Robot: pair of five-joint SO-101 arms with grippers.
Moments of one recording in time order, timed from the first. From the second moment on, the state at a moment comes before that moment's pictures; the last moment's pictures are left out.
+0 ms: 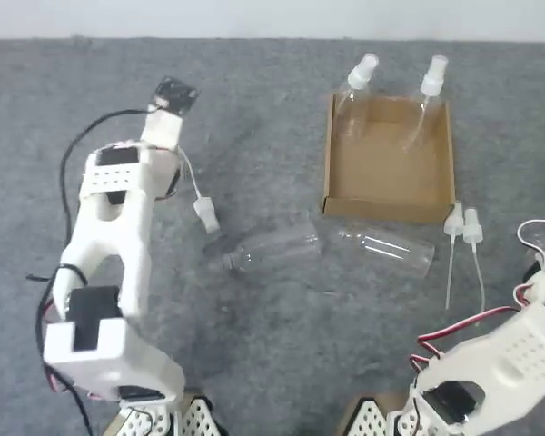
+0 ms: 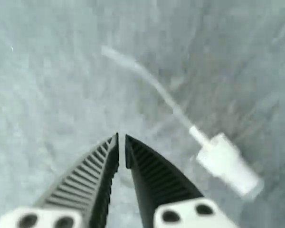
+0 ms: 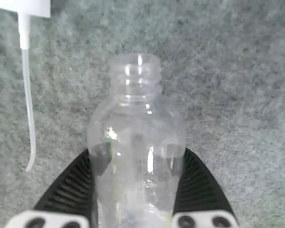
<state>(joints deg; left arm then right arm) -10.8 7.9 18.8 50.3 -24.0 46.1 21.8 -4.1 78.2 55.6</state>
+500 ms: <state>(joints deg) -6.3 26.0 12.6 36.4 -19.8 45.6 21.8 -4.1 78.2 55.6</state>
